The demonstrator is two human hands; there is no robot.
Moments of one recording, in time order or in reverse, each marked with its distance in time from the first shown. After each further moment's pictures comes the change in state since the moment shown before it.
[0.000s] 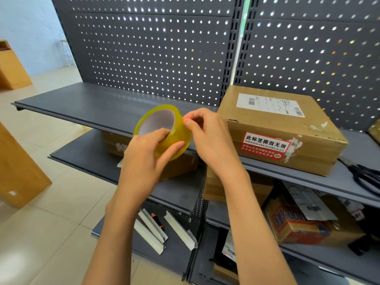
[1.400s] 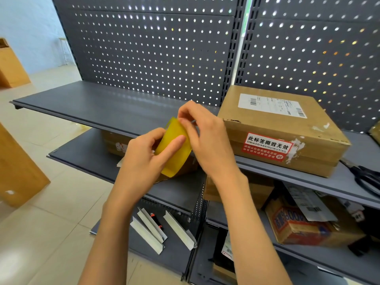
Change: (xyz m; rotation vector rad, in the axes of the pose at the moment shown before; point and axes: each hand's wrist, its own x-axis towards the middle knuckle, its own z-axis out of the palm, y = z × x) left_hand 0.000 0.006 -0.007 -0.313 -0.084 -0.190; right_hand 0.001 0.010 0.012 -0.134 0.114 -0.425
